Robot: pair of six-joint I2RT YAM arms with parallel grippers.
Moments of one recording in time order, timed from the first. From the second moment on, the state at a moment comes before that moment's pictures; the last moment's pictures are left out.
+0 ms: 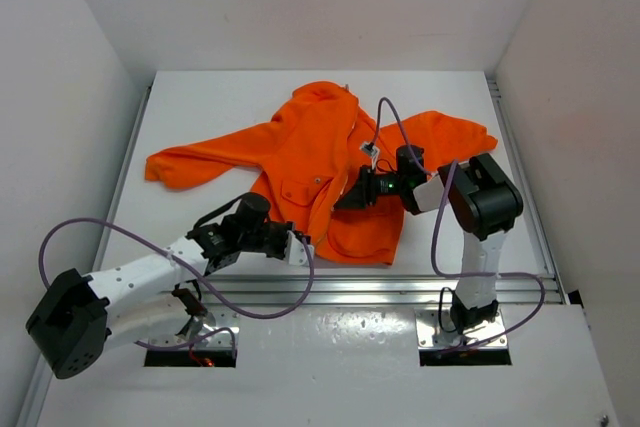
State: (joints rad) left arm -0.74 1.03 0.50 -0.10 0.48 0.93; right arm 0.29 2.01 0.74 0.78 -1.13 0.48
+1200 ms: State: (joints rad) left arm -0.73 1.06 0.51 -0.01 0.49 0.89; right arm 0.20 1.67 0.65 0.28 -1.14 0.17
